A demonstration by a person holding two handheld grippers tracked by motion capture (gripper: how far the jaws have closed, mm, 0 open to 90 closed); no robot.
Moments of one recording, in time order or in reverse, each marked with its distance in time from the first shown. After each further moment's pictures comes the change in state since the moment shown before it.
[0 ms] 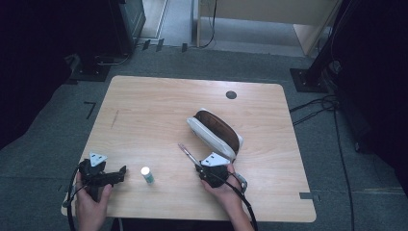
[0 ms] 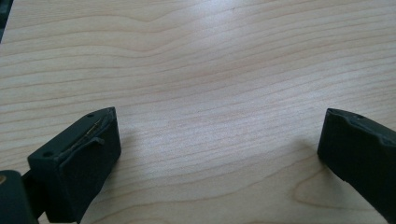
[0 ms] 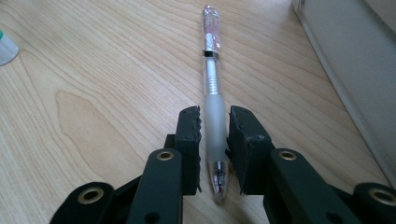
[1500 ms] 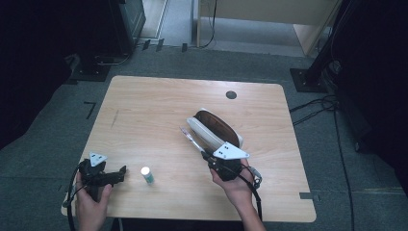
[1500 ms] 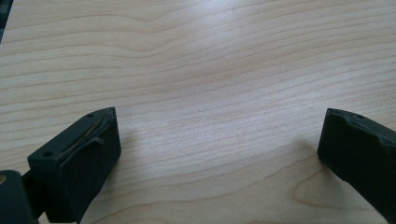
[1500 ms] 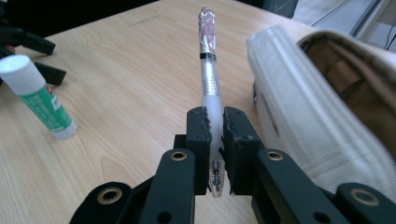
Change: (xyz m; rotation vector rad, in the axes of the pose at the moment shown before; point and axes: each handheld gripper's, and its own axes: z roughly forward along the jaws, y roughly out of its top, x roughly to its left) left arm 0.000 0.000 0.000 0.000 0.000 0.000; right arm -0.012 0.050 -0.071 -0.183 0.024 -0.031
